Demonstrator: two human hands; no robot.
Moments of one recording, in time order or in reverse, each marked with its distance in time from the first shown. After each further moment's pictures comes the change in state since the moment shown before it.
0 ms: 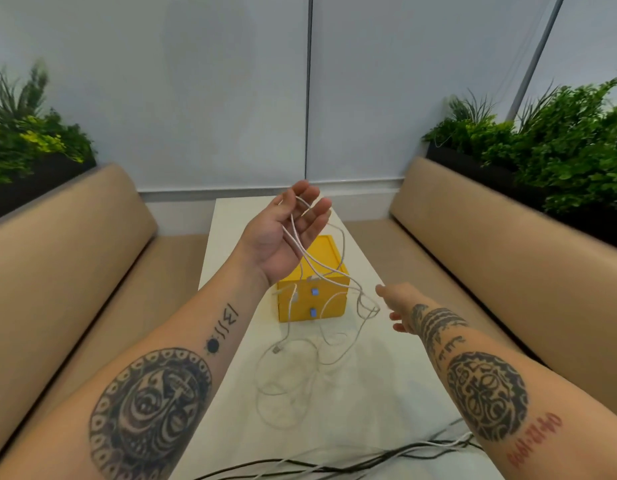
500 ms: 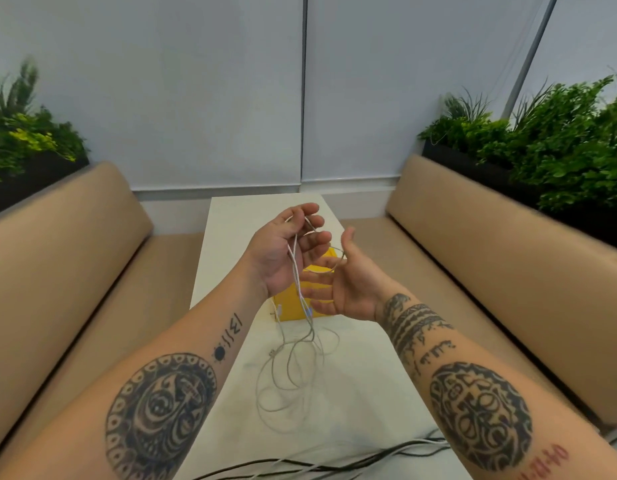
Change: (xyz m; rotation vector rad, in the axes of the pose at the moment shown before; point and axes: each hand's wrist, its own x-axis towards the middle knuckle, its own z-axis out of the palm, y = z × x) left_hand -0.002 -0.021 -0.011 0.204 -0.019 -0.068; right_hand -0.047 -0.052 0.038 0.582 -0.721 -0.045
